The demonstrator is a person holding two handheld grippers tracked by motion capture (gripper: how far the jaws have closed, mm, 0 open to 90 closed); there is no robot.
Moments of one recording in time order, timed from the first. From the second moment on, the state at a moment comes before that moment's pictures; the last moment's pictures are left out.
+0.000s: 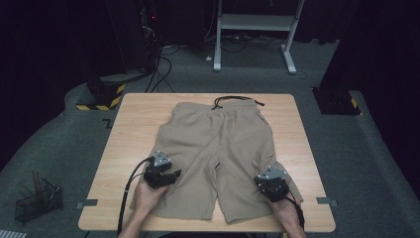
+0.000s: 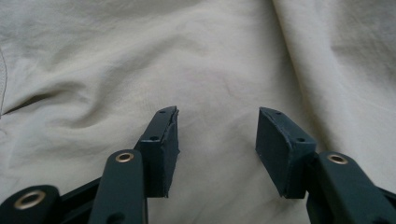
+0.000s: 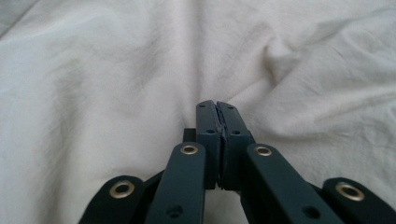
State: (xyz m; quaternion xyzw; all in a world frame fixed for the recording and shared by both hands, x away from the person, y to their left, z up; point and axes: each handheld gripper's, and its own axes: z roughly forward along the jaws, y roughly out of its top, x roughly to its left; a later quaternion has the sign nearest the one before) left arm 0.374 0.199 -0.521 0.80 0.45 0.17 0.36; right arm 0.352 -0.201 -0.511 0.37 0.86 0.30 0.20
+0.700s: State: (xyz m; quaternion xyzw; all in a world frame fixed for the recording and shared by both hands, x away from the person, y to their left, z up) left arm 0.367 0.193 -0.508 0.81 0.41 0.18 0.36; right arm 0.376 -0.235 -0.511 0.46 0.81 0.30 0.20
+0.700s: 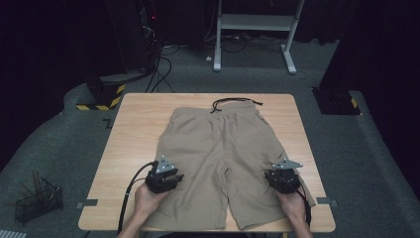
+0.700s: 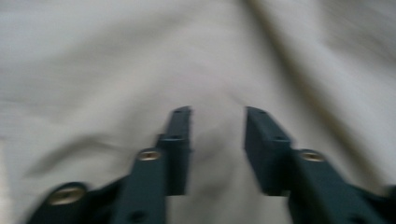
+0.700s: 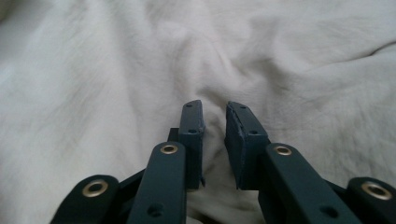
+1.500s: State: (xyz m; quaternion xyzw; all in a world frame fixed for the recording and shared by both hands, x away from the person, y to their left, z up) left arm 0.442 0.207 -0.510 0.78 0.52 0.24 0.27; right arm 0.373 -0.136 -0.518 0.35 0.86 0.35 0.14
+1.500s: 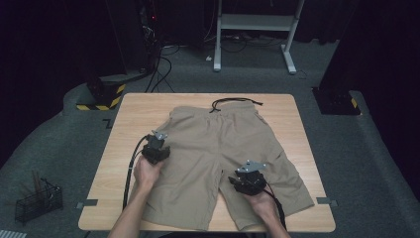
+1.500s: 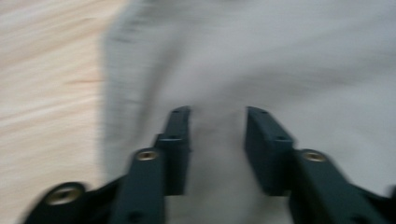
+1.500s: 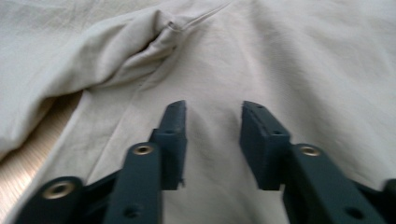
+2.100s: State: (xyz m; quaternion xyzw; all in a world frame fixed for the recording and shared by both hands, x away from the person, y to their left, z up) left arm 0.345 0.196 -0.513 0.79 0.47 0.19 0.34; right arm 0.349 -0.128 -0.519 0.34 0.86 0.35 0.15
